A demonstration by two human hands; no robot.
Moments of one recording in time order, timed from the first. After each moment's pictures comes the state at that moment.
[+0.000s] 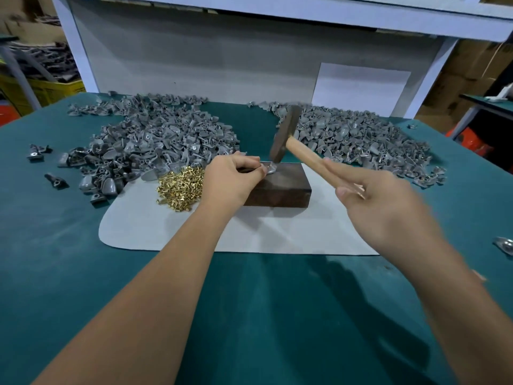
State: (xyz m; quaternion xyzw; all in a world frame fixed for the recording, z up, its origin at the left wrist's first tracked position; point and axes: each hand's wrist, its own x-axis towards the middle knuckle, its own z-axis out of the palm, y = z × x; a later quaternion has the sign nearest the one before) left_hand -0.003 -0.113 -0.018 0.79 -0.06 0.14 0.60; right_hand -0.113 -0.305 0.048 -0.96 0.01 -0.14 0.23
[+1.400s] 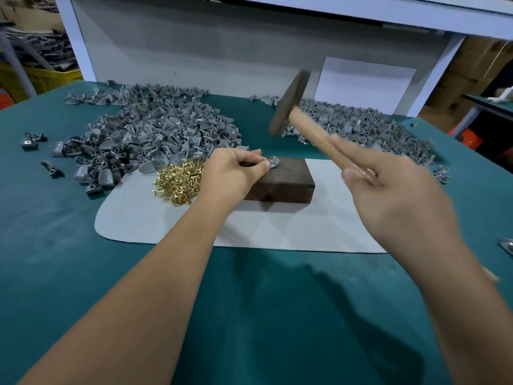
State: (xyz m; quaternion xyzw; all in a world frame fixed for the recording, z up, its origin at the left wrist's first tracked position) left_hand -0.002 -0.113 -0.021 0.76 -0.04 0.12 0.63; right_hand -0.122 -0.297 0.059 -0.96 0.00 -0.21 0.19
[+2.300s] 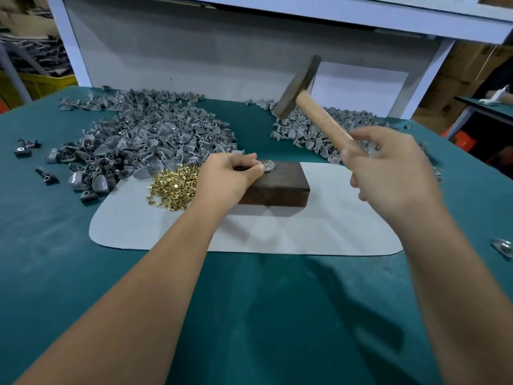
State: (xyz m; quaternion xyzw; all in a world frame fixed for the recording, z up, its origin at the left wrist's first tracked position) left_hand -0.007 -0.111 -0.016 0.76 -0.04 0.09 0.64; right_hand -0.087 -0.306 0.067 -0.92 0.08 -0.22 0.32
